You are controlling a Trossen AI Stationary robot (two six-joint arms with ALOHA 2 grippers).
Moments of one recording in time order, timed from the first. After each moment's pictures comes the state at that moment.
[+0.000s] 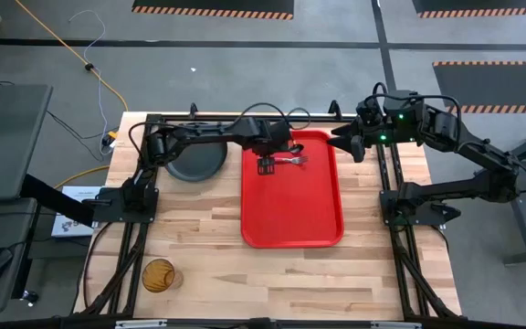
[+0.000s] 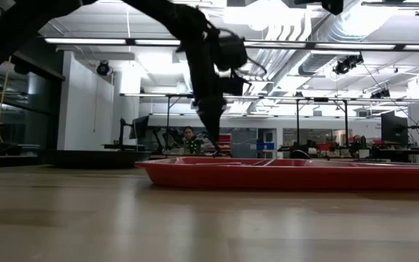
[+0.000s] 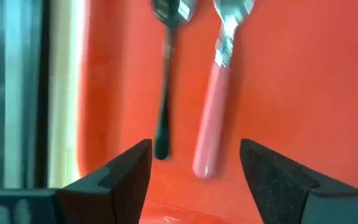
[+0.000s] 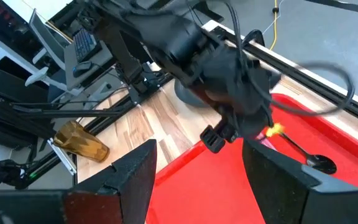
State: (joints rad) left arm 0.33 2.16 1.81 -0.89 -0.22 0.26; right arm -0.34 1.00 1.33 -0.78 -0.16 0.44
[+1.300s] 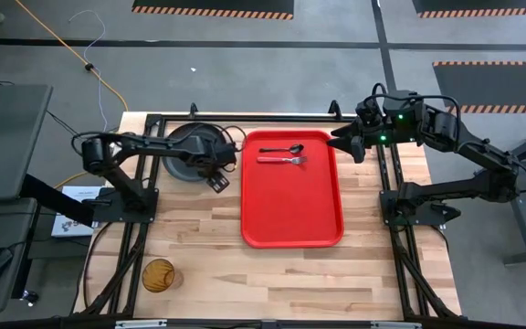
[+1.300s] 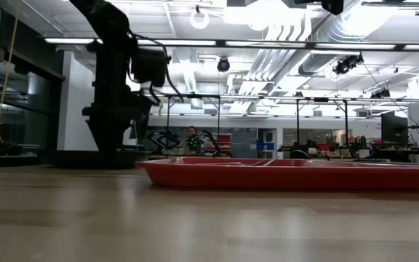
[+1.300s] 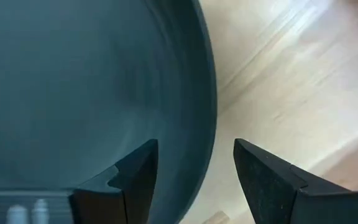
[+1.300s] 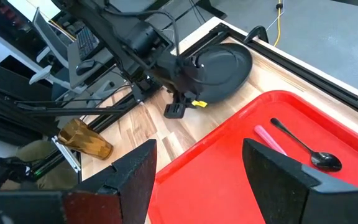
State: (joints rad) left arm 0.34 1.64 0.94 -0.85 -0.17 -0.42; right arm -0.34 1.00 1.33 -0.78 -0.17 0.45
